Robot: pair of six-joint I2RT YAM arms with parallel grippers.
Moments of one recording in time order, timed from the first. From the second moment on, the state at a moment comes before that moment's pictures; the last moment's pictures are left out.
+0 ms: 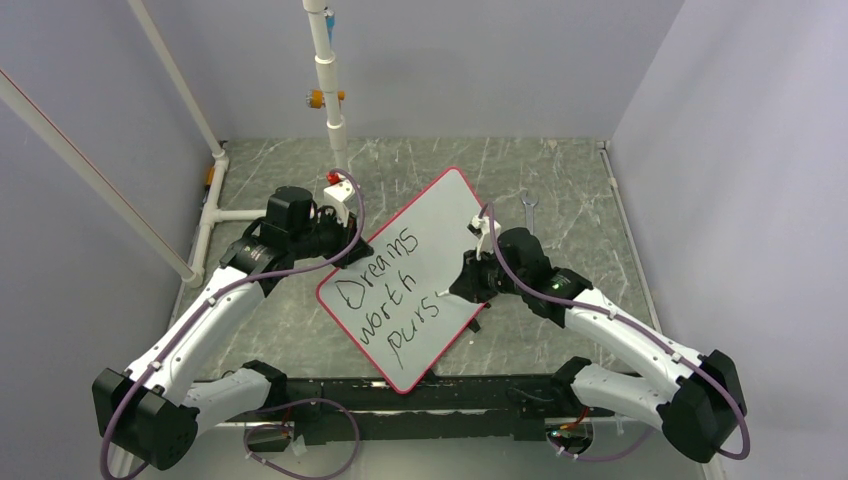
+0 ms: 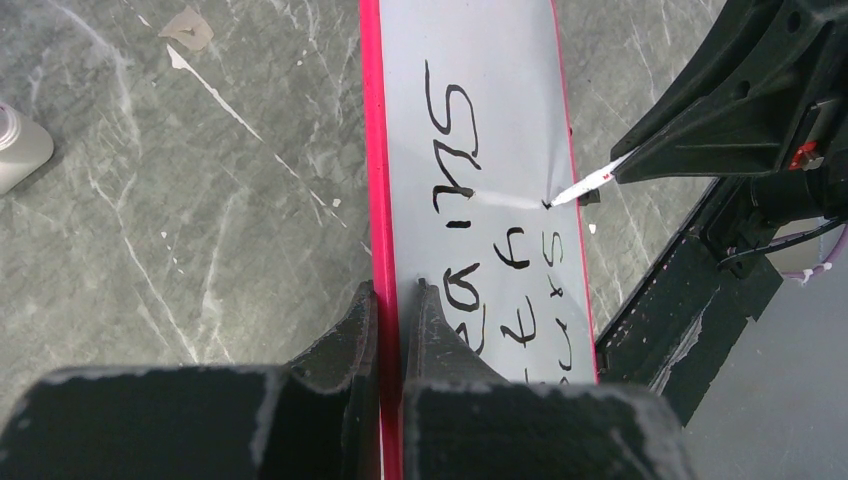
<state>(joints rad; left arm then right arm) -0.44 1.06 0.97 -0.47 0.45 -0.04 0.66 1.02 0.70 -0.29 -0.29 0.32</state>
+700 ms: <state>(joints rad) -0.44 1.06 0.97 -0.47 0.45 -0.04 0.66 1.05 0.71 -0.36 -0.23 0.35</state>
